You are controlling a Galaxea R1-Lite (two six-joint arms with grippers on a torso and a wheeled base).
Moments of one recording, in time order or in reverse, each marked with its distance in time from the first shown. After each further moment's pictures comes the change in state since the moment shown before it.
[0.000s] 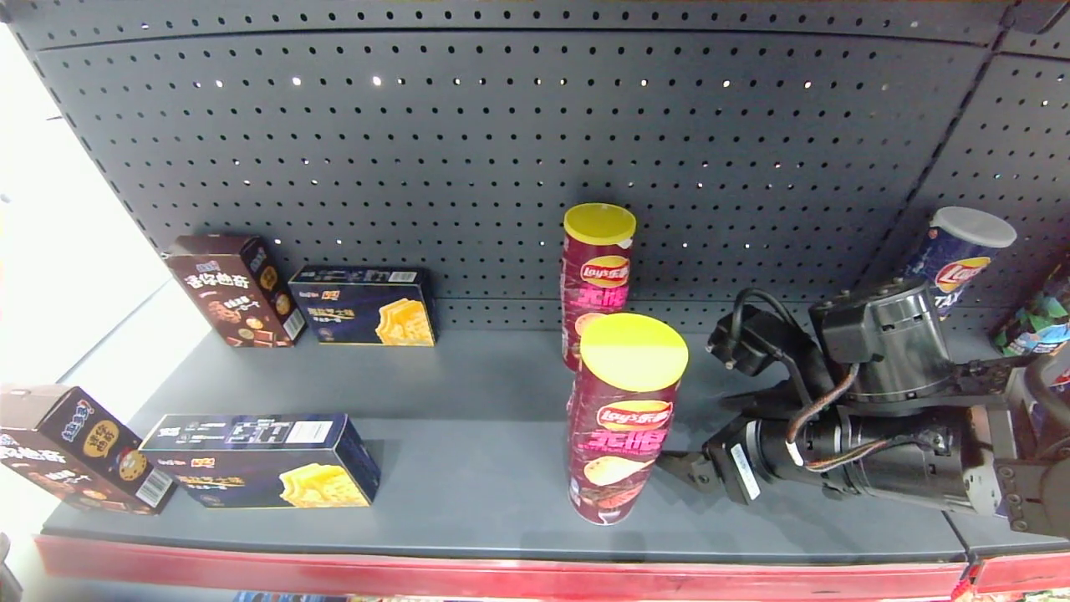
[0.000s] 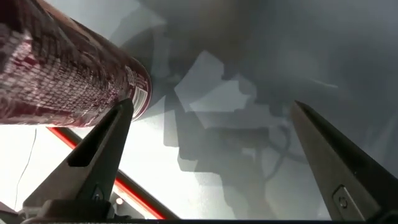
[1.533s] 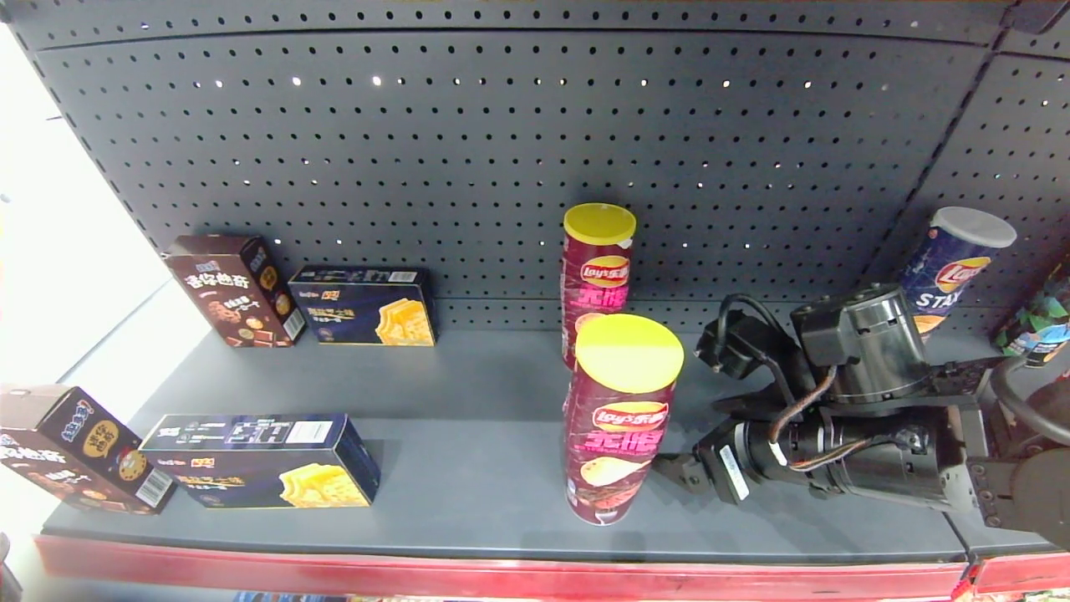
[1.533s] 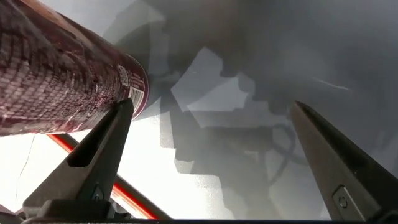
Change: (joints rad) left arm -0.001 0.001 0.000 0.000 0.000 0.000; right arm 0.001 0.032 -0.012 -0.004 0.001 -0.002
